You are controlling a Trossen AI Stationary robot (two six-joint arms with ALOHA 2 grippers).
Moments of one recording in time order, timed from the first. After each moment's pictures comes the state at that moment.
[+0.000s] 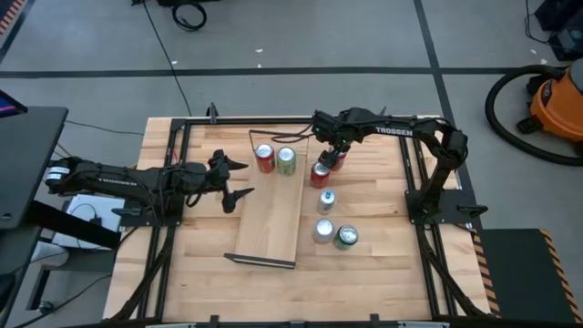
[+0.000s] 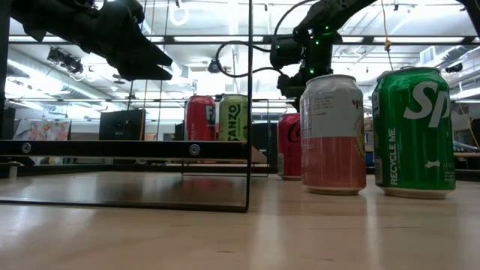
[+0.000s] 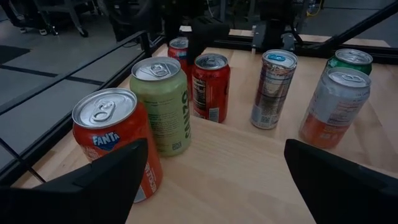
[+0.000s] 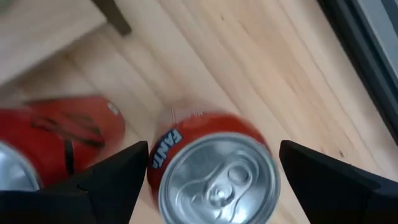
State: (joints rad) left arm -0.01 0.81 0.43 0.07 -0.29 -0.08; right arm -0.44 1.75 1.39 -1.02 0.18 0.23
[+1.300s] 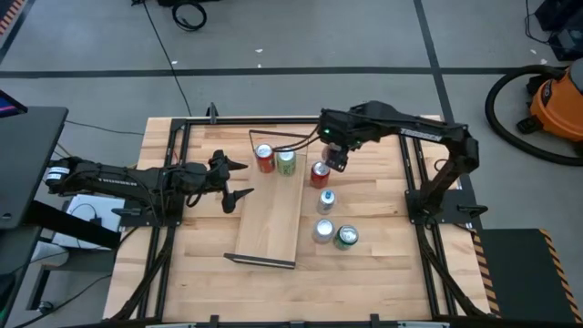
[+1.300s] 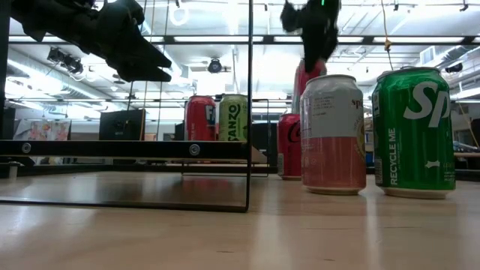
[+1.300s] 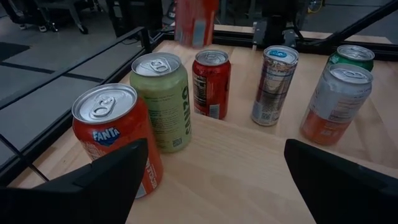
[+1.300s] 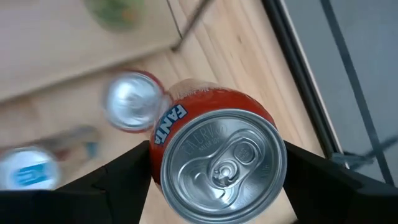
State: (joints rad) left arm -0.01 0.81 0.43 0.06 -0.29 -0.08; right arm -0.23 1.64 1.73 -1.37 0.27 0.19
